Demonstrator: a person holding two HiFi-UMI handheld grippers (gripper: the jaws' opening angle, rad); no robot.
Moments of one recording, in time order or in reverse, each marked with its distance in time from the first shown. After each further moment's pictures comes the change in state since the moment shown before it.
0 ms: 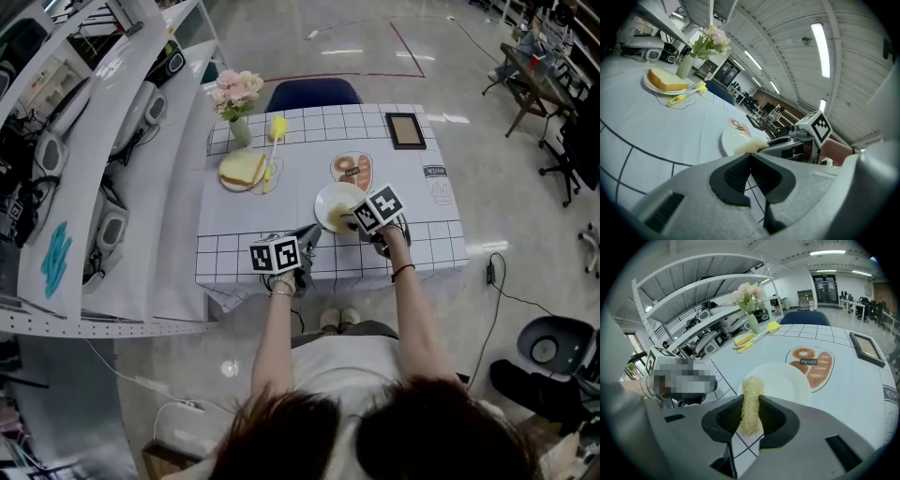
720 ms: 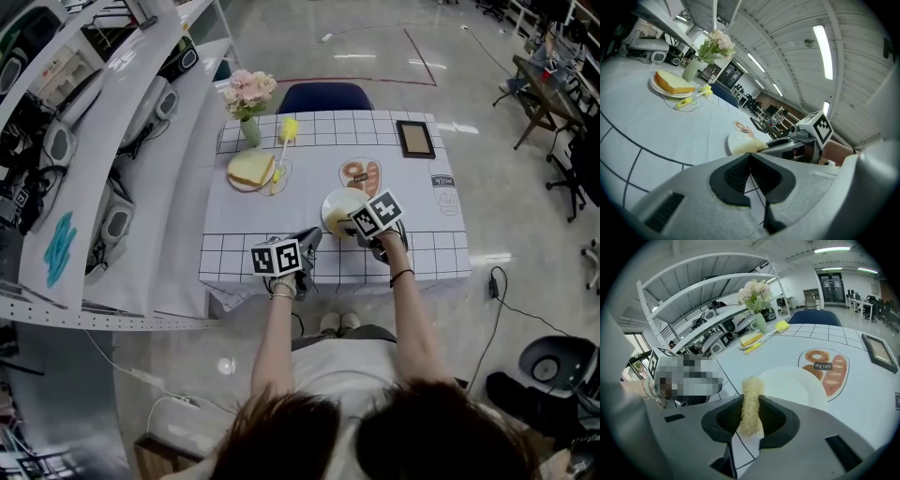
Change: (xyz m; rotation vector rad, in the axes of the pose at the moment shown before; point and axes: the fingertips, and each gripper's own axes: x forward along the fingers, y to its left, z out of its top) left arm -0.008 0.012 0.004 -0.021 -0.029 0.038; right arm 0.017 0.017 0.011 -0.035 -0.001 0.072
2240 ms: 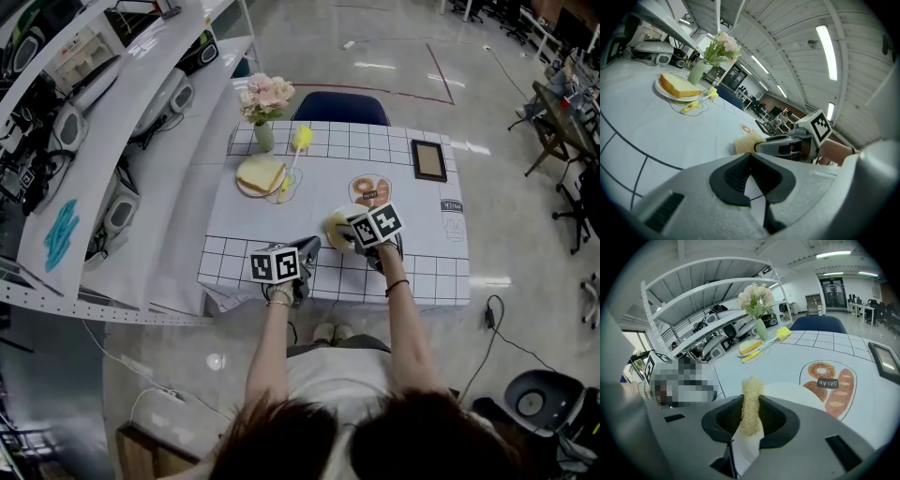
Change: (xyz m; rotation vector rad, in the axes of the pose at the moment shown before) left arm 0.001 0.026 0.008 -0.018 -0.010 0.073; right arm 0.018 -0.014 0.033 -0.028 -0.061 0.012
